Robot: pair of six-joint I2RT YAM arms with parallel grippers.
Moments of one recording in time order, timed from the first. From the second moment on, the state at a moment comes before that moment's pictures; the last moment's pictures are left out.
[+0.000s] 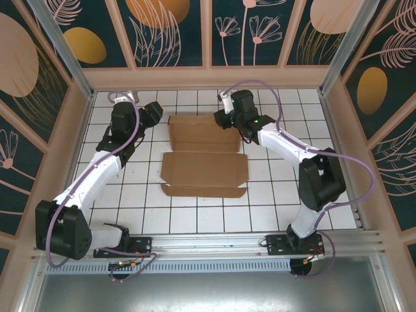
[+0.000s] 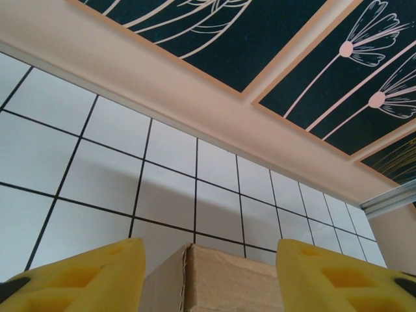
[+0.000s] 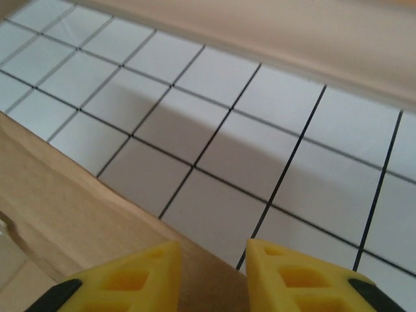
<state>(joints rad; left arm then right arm) -0.26 1.29 0.98 -0.03 0.00 -0.66 0.53 1.74 1.34 -0.19 -0.06 0.03</state>
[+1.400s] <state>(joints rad) -0.26 1.30 1.22 -0.21 -0.25 -0.57 0.63 1.67 1.05 -0.43 -0.34 0.52</state>
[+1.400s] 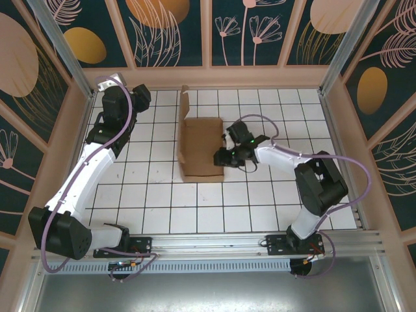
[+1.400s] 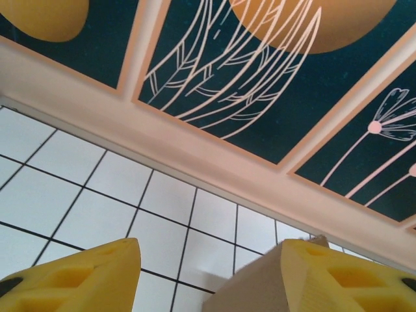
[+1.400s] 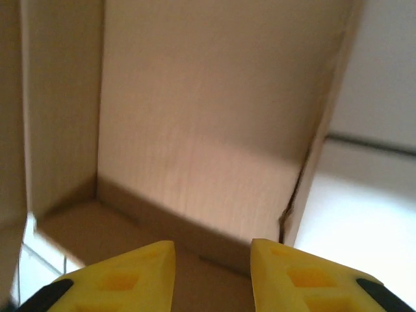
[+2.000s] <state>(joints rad) -0.26 1.06 0.96 -0.32 -0.21 -0.72 0.43 2.14 1.70 -0.22 -0.13 0.10</state>
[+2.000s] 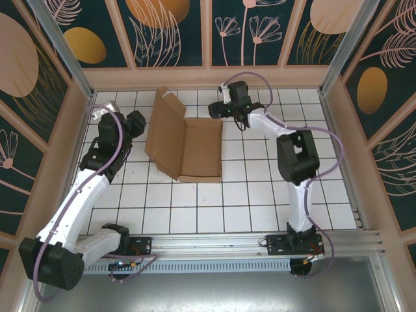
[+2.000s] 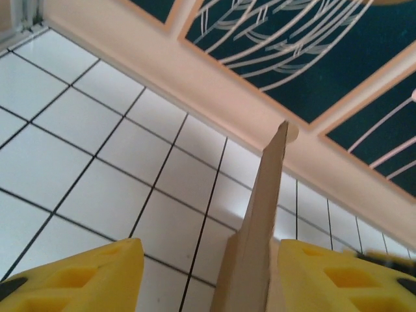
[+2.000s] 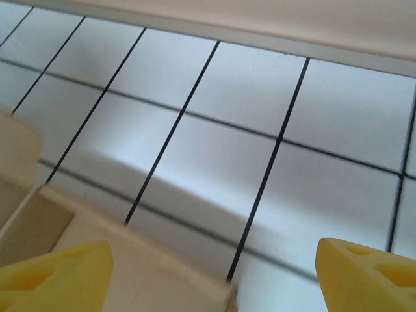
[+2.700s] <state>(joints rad) -0.26 1.06 1.05 -0.52 -0.02 -0.72 0.41 2.36 1.75 -0.15 -0.59 0.22</state>
